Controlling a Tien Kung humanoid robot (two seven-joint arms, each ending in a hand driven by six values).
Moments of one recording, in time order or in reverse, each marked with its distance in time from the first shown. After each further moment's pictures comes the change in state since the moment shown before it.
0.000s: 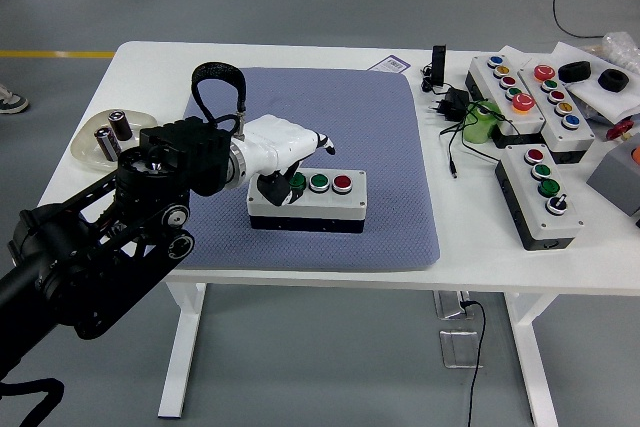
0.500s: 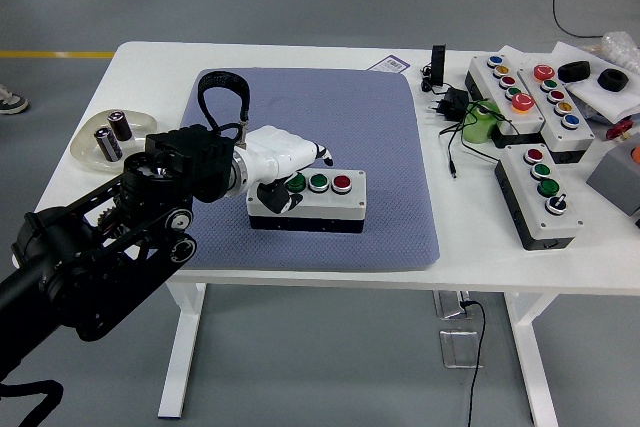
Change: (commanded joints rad) left arm -0.001 0.007 0.022 0.020 -0.015 -0.008 0.006; right arm 0.001 0.001 -0.001 0.000 0.003 0.000 0.002
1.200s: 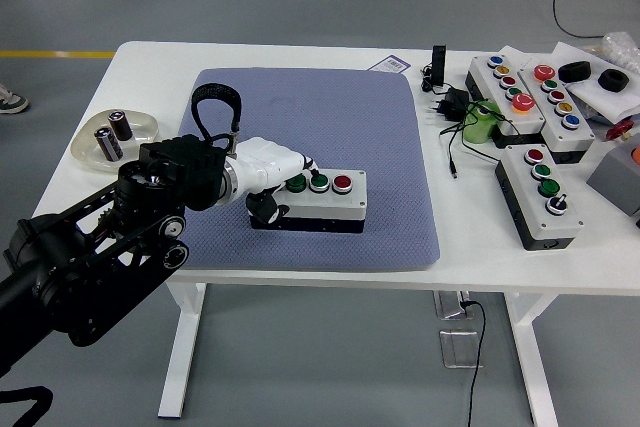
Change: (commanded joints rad) left arm 0.024 0.027 0.014 -0.002 -0.006 0.000 -0.002; right arm 0.006 0.001 0.006 0.000 -0.004 0.002 0.001
